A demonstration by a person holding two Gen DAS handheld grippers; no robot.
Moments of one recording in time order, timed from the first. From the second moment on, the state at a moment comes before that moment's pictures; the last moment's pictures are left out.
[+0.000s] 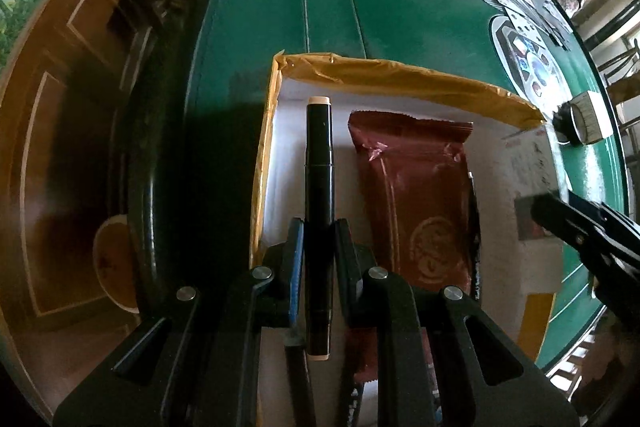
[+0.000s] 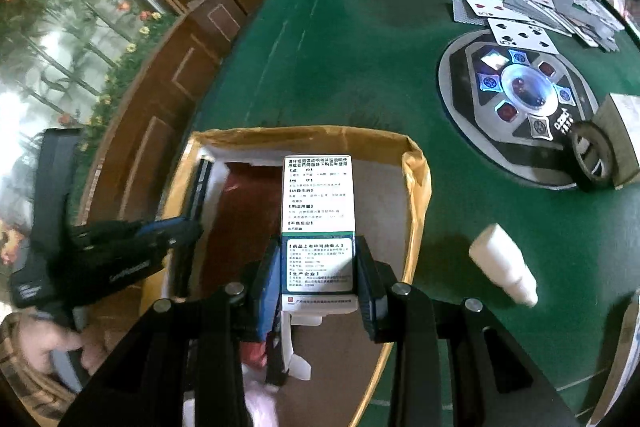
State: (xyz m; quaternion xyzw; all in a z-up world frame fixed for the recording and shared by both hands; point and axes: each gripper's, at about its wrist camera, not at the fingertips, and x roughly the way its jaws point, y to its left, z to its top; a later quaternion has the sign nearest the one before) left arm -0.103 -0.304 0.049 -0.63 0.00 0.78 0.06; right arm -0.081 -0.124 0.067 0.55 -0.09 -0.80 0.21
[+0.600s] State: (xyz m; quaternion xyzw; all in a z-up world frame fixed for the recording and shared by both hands) left arm -0.108 -0.308 0.040 -0.62 -0.02 0.78 0.06; right arm -0.092 -0.151 0.047 0.56 -0.05 -0.81 0.18
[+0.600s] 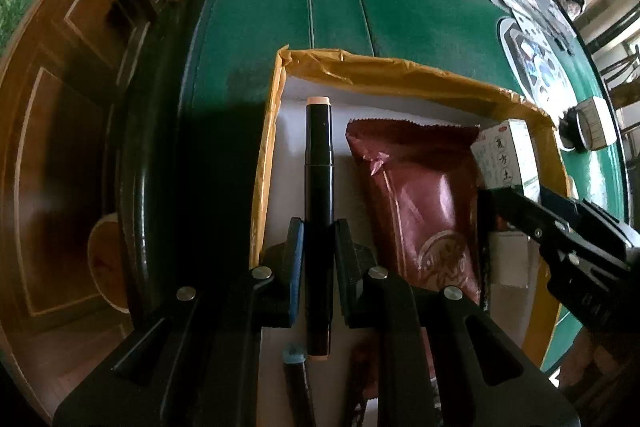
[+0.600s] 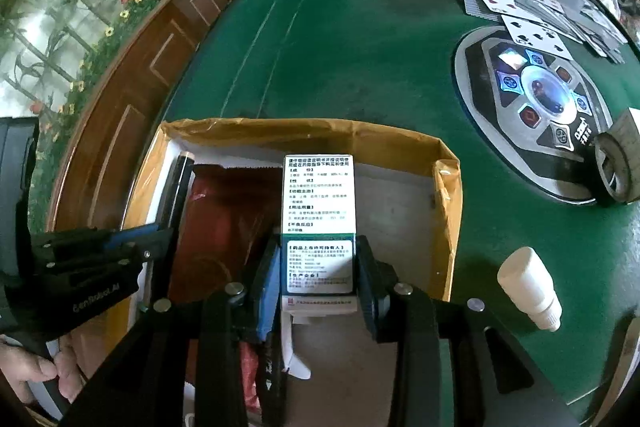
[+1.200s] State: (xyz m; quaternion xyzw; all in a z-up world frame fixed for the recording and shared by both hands) left arm -0.083 -0.296 0.080 -0.60 -0.07 0.80 0.05; right arm -0.048 -0.090 0.102 0.50 -0.05 -0.84 0.19
